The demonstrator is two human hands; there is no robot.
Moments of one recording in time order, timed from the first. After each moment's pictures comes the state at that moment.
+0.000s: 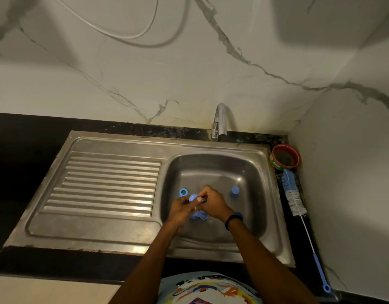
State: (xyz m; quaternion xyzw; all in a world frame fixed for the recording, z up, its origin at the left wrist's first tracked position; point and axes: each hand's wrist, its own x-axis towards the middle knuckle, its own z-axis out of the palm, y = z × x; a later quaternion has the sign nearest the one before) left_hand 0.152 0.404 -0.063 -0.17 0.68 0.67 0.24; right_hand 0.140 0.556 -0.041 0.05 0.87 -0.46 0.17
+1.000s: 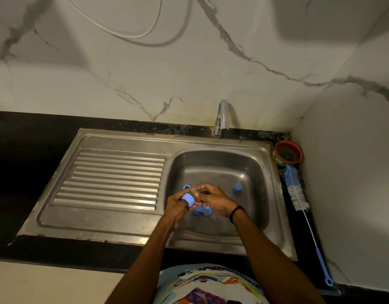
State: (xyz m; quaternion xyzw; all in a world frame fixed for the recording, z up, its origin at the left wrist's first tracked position) left_hand 0.148 0.404 -0.055 -0.31 0.71 0.59 0.21; right_hand 0.153 0.551 -0.011 0.10 0.68 -0.68 0.27
